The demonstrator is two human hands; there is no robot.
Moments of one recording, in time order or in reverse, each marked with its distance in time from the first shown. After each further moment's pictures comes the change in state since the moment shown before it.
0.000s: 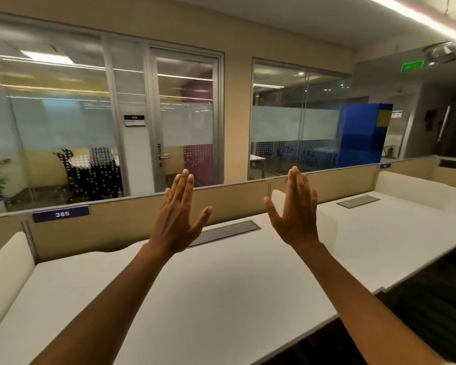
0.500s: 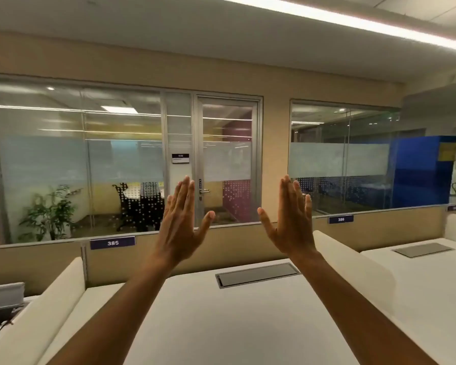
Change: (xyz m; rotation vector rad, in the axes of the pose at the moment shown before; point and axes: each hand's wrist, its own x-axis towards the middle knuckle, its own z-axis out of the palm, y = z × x) left_hand 0.033 -0.027 -0.074 0.117 0.240 -0.044; right_hand 0.070 -0.081 0.014 0.172 0.064 -0.219
